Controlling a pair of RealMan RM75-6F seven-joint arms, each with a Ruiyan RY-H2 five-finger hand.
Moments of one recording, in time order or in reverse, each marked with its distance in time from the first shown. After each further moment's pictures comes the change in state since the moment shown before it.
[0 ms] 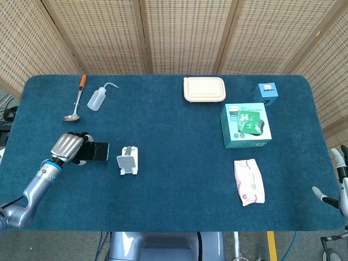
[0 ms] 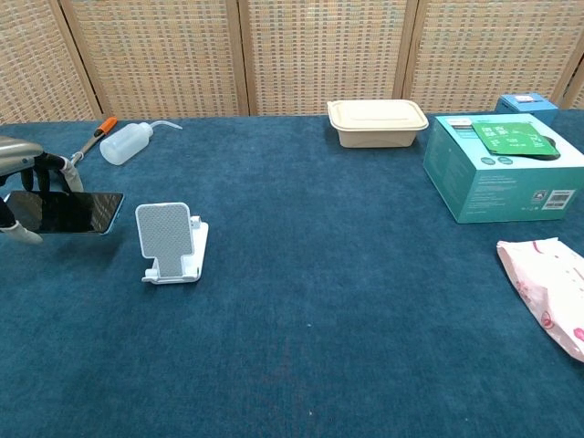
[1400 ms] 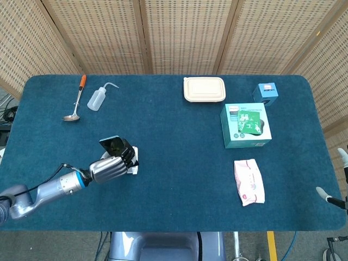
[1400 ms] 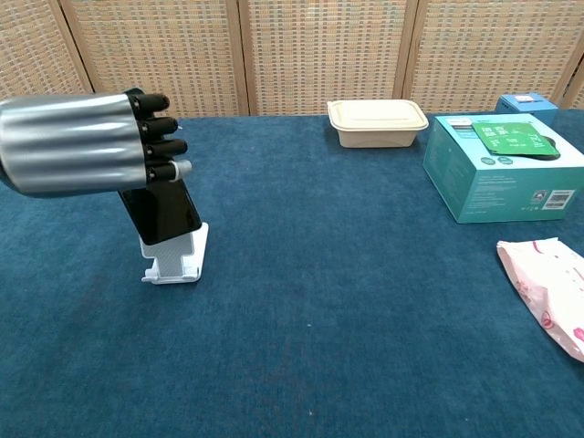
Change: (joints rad) left arm -0.155 0.059 0.054 -0.077 0.734 0.282 0.867; right arm -0.008 0.034 0.003 0.004 0.010 -0.009 0.099
